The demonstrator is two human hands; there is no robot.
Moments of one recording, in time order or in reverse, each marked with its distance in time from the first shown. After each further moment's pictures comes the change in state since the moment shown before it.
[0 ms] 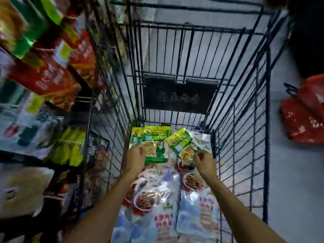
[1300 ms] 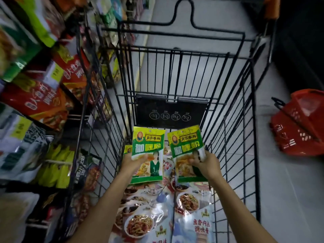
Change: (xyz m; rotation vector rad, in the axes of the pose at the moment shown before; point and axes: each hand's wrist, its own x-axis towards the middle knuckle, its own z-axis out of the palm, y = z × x) left_hand 0.034 0.030 -0.005 -0.507 -0.128 -0.310; right_hand 0.034 -0.026 -0.052 0.158 -0.020 0.025
